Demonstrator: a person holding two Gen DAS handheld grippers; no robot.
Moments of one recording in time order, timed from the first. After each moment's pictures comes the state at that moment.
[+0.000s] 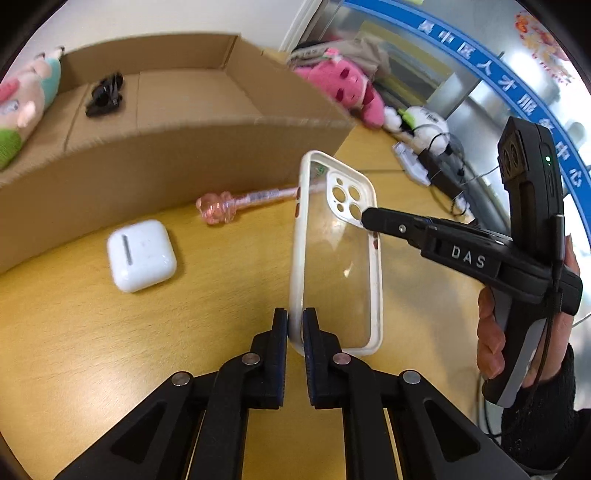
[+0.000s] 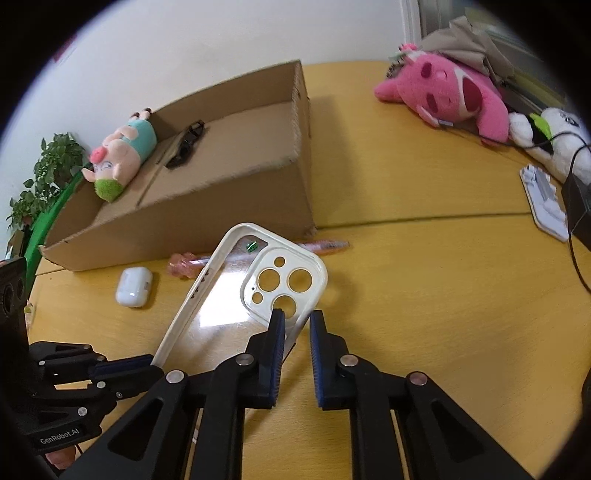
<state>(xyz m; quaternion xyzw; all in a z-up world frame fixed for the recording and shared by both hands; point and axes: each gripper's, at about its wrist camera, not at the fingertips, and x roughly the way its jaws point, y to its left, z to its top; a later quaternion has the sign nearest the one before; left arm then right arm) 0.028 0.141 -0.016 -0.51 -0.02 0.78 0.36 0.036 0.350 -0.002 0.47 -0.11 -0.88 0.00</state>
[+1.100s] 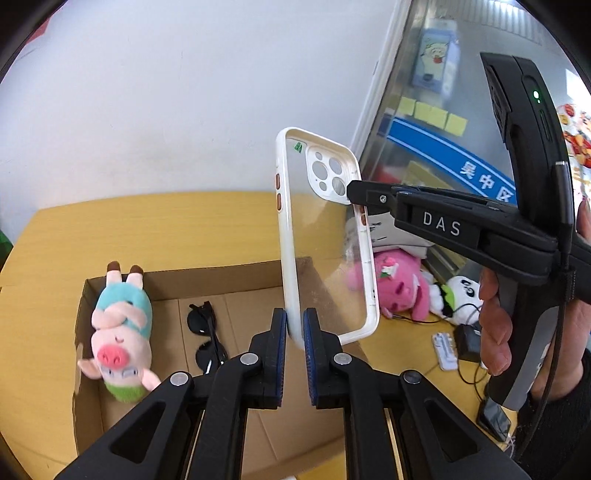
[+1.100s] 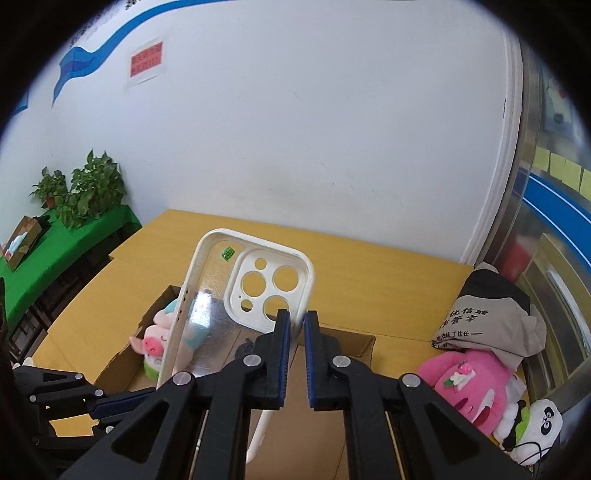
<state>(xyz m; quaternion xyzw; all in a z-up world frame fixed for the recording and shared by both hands) -0.164 0.100 0.198 -0.36 -0.04 0.89 0.26 -0.178 0.273 0.258 0.32 0.05 -0.95 0.06</state>
